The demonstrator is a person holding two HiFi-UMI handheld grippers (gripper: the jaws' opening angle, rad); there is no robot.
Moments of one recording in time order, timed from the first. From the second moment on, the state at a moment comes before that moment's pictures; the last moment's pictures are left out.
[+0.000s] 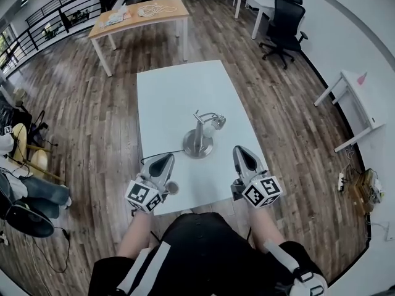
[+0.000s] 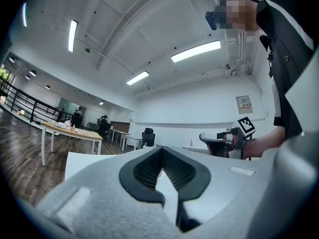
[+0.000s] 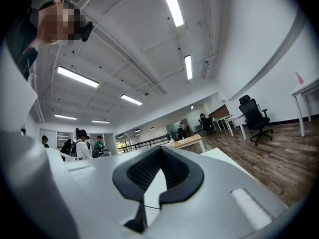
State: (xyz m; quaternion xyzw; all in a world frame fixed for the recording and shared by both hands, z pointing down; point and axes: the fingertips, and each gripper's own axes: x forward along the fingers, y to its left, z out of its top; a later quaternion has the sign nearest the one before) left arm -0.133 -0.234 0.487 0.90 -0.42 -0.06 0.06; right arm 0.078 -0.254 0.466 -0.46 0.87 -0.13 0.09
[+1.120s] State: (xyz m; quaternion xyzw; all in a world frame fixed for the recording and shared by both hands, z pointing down) left arm -0.143 -0.301 0.574 0.89 -0.45 0.00 0.11; right arm 0.081 -0.319 0.533 -0.47 0.86 -0.20 0.04
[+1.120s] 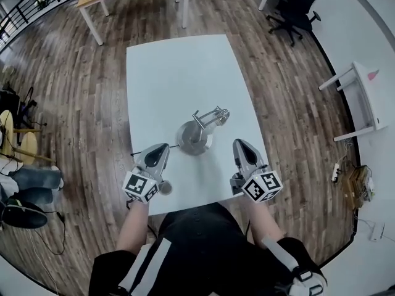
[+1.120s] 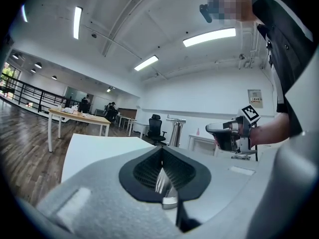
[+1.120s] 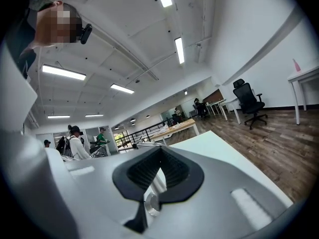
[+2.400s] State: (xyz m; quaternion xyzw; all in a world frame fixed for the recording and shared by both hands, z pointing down) left arm -0.049 -0.346 0.734 0.89 -0.36 0.26 0.13; right arm 0.084 -0.332 0.563 -0.39 0.86 -0.31 0.07
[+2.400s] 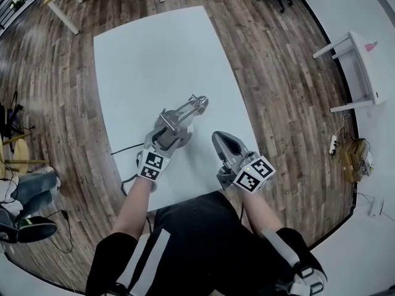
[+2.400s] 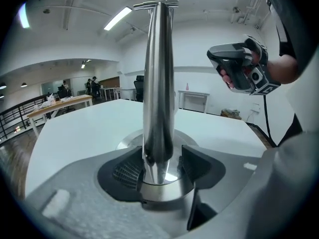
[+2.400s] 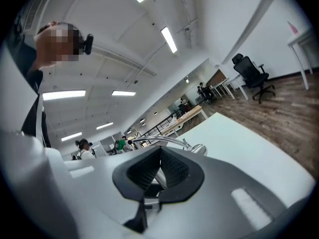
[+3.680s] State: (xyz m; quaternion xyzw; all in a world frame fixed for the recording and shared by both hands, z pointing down) left arm -0.047 -0.343 0.735 0.90 -0.34 0.24 0.15; right arm 0.041 -0.431 0.623 -0.24 0.49 -0.76 0.36
